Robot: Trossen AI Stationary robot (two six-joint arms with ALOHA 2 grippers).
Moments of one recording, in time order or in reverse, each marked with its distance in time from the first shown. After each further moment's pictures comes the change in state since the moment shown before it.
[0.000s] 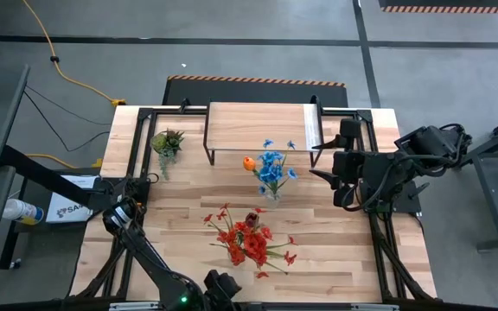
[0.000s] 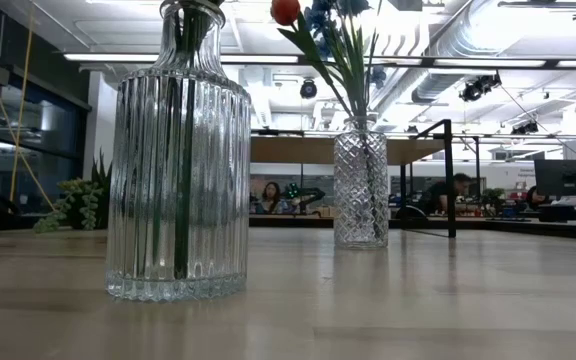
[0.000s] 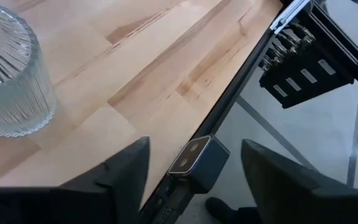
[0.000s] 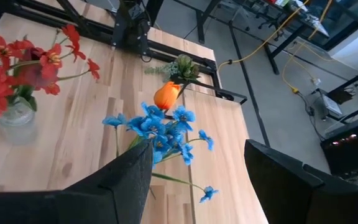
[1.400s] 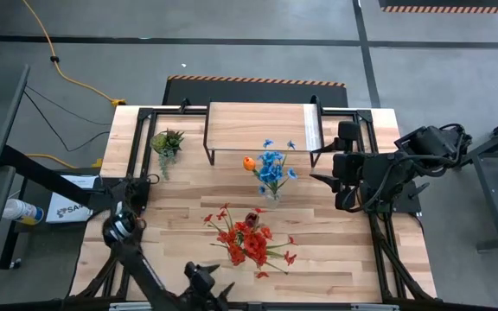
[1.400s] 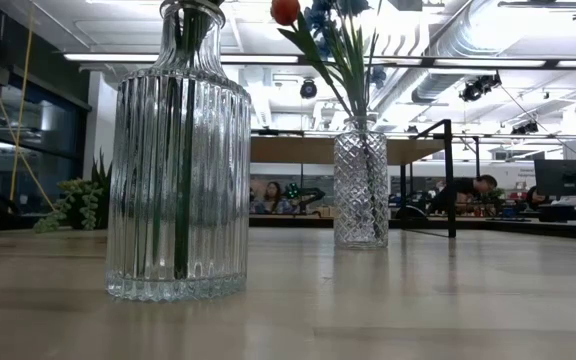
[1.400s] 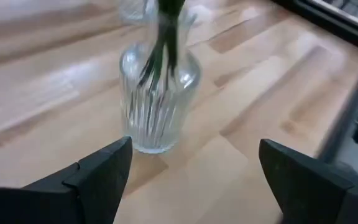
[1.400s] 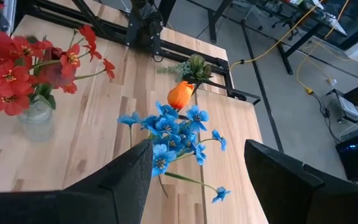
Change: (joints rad) left arm -0.097 0.103 0.000 -0.489 -0.332 -0.448; right arm 0.000 0.000 0.000 -0.001 -0.054 0.007
